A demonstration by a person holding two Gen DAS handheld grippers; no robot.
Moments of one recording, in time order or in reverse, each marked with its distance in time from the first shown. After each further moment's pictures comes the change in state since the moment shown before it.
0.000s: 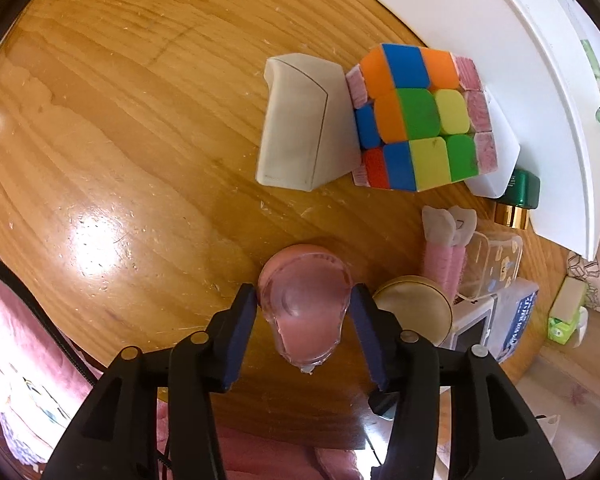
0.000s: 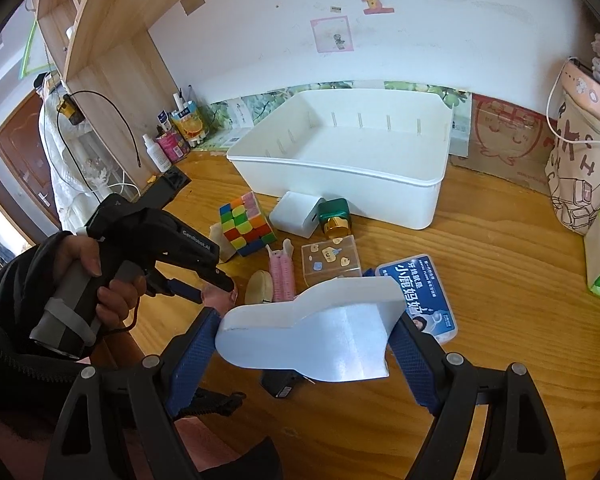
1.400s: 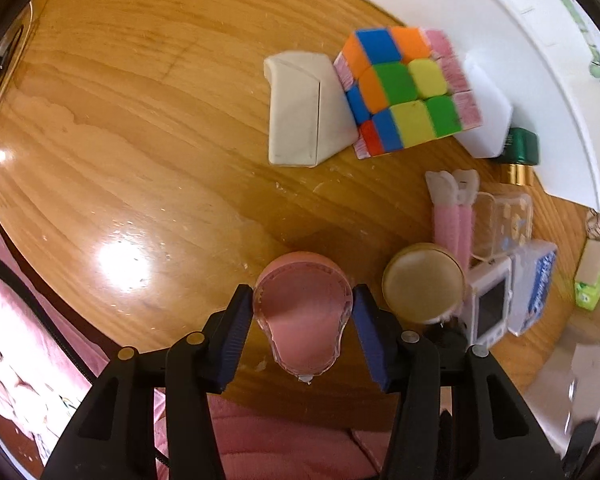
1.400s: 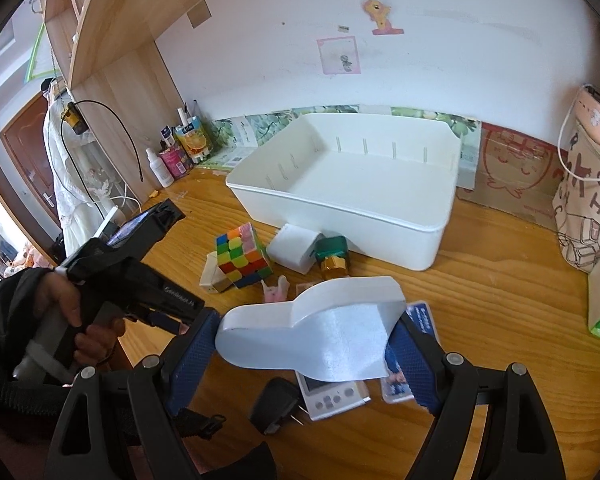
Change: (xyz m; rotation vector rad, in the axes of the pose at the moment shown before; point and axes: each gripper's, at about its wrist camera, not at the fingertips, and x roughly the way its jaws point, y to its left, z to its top) left arm -0.003 -0.075 -0.014 0.122 -0.008 0.093; right arm 0.007 -0.004 0.030 -0.036 -0.057 0.016
